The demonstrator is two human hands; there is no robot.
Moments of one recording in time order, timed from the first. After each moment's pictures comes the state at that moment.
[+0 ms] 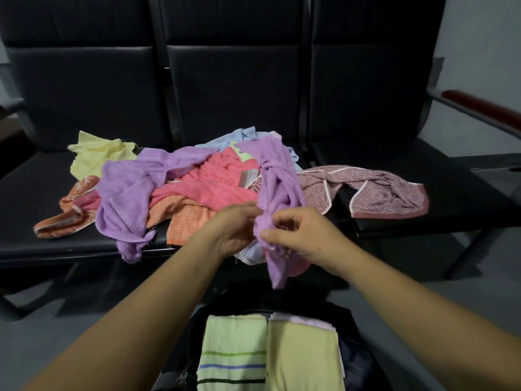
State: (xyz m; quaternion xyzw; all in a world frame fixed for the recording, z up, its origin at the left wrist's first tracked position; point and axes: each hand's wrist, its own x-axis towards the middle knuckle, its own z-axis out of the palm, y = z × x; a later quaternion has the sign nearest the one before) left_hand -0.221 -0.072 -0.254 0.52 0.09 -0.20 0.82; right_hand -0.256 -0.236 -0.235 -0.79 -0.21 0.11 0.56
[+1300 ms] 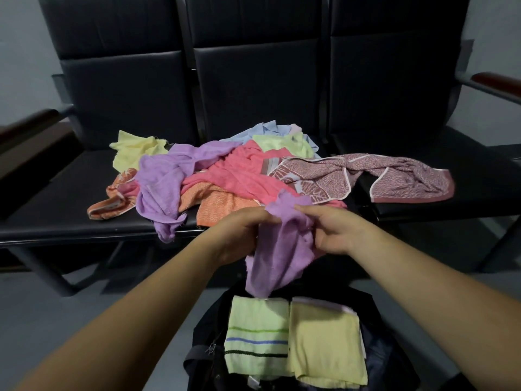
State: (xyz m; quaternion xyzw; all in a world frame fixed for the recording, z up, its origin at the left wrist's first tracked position) left_hand -0.286 -0.040 -0.265 0.62 -0.02 -0.23 0.75; right_hand -0.243 -0.232 -0.276 -0.54 0.10 0.33 0.77
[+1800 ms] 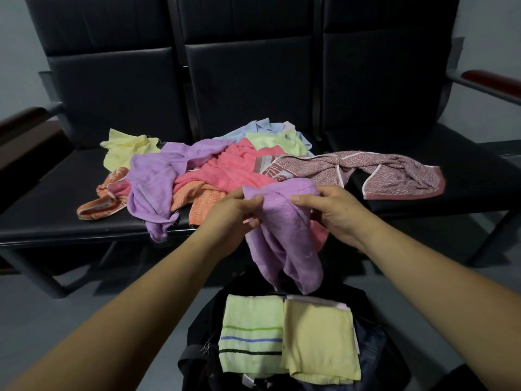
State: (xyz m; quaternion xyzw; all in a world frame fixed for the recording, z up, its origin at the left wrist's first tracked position) left_hand -0.281 -0.050 -0.254 0.64 0.08 -0.07 0.76; right_hand -0.253 -0.255 -0.252 -0.67 -0.06 0.15 0.73
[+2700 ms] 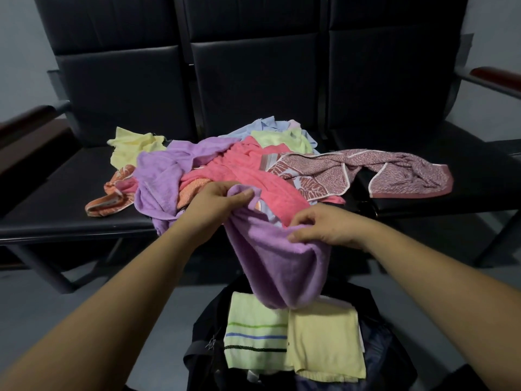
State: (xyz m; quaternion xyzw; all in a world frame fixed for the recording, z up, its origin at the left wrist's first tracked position) left_hand -0.286 -0.007 -0.238 0.78 -0.02 -0.01 0.63; right_hand -0.250 -0.254 -0.265 -0.85 -0.24 0.24 0.40
